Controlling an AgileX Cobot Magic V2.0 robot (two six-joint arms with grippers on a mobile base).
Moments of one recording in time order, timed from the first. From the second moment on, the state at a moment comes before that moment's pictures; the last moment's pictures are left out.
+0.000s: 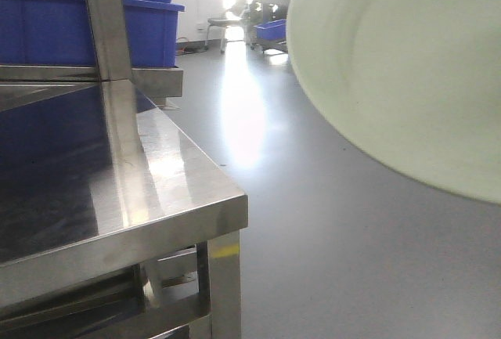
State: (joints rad) left arm 0.02 -0.01 0.00 -0.04 0.30 0.02; right arm 0.17 0.38 -0.30 0.23 0.15 0.08
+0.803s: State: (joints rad) left arm 0.02 -0.01 0.00 -0.04 0.30 0.02; right arm 0.17 0.38 -0.30 0.23 0.15 0.08
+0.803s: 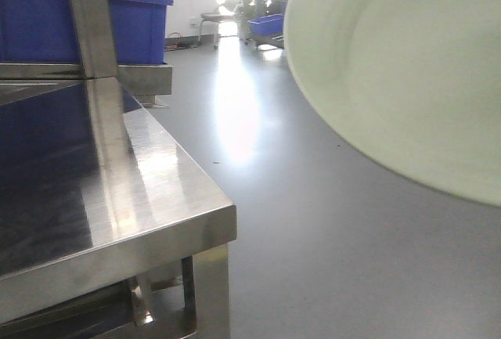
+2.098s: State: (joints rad) left arm 0.02 -0.01 0.00 -0.04 0.30 0.02; right arm 0.17 0.38 -0.30 0.23 0.15 0.08
